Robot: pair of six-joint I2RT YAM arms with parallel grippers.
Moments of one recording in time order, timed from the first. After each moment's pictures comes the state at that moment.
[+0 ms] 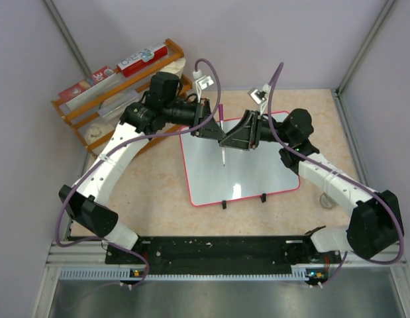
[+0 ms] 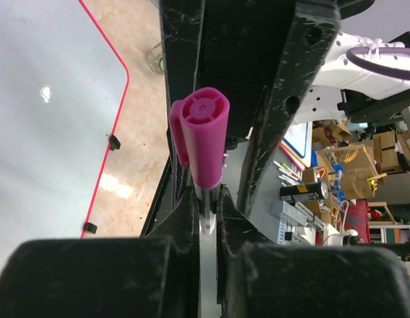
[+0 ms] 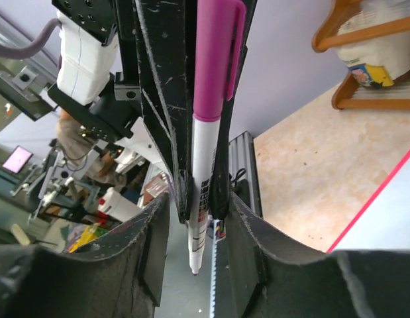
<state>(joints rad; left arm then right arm) -0.52 1.55 1.74 -0.70 0.97 -0.41 0.48 1.31 0.97 0.65 -1.04 0.98</state>
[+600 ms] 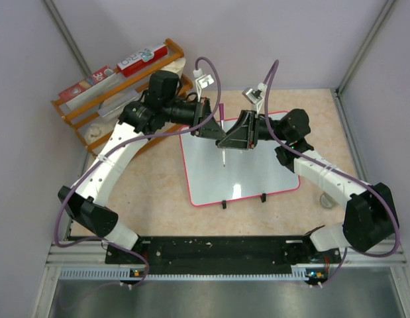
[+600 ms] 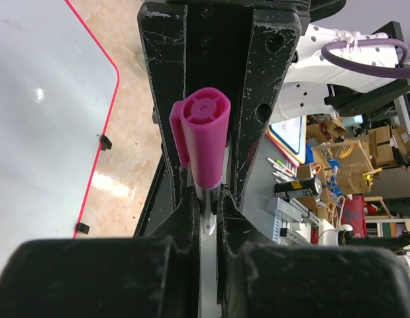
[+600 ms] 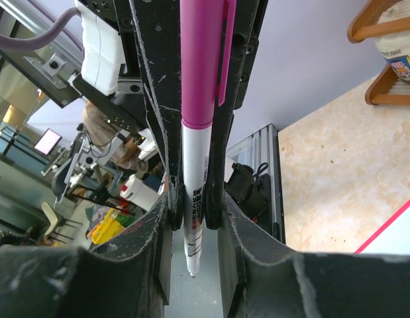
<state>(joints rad) -0.52 1.55 1.77 -0.72 1.00 -0.41 0.50 1.39 1.00 0.79 -1.12 1.12</state>
